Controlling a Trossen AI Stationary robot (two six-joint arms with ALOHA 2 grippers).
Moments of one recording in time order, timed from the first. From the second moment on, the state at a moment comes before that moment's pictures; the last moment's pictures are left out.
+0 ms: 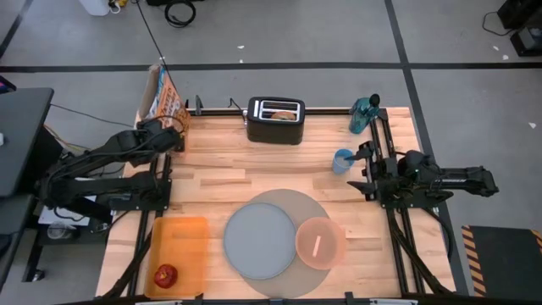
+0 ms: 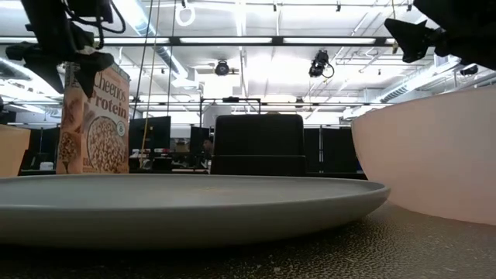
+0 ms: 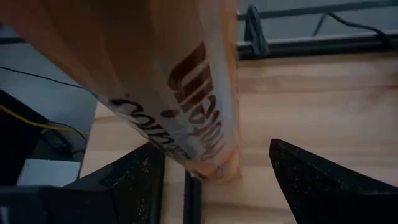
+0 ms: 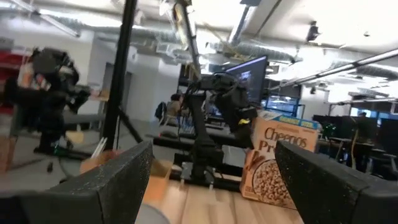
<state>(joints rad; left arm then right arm) 0.45 0.79 0.81 -1.27 -0.77 -0.98 -0.09 0.11 0.01 0.44 -0.20 -0.15</state>
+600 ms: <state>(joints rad) 0.50 0.87 0.81 -1.27 -0.81 -0.97 -0.09 0.11 0.01 0.43 -0.26 -0.23</state>
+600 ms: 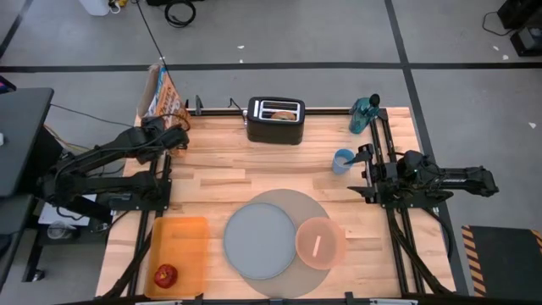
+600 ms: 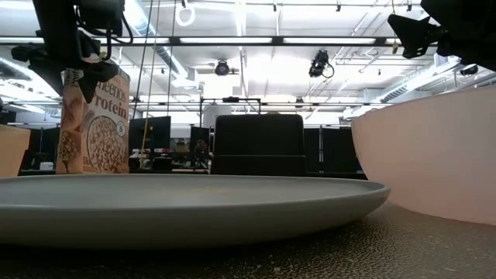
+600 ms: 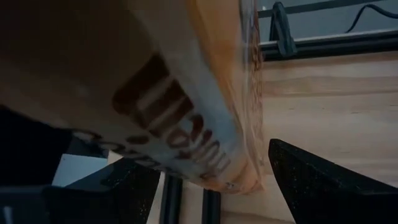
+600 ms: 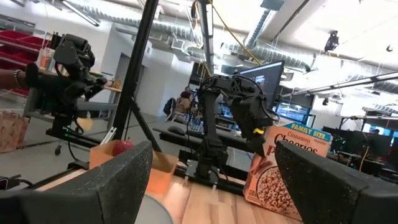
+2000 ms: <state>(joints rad) 0.44 0.91 0.66 -0.89 -0.75 -0.78 -0.09 0.11 0.01 0.43 -0.26 -0.20</state>
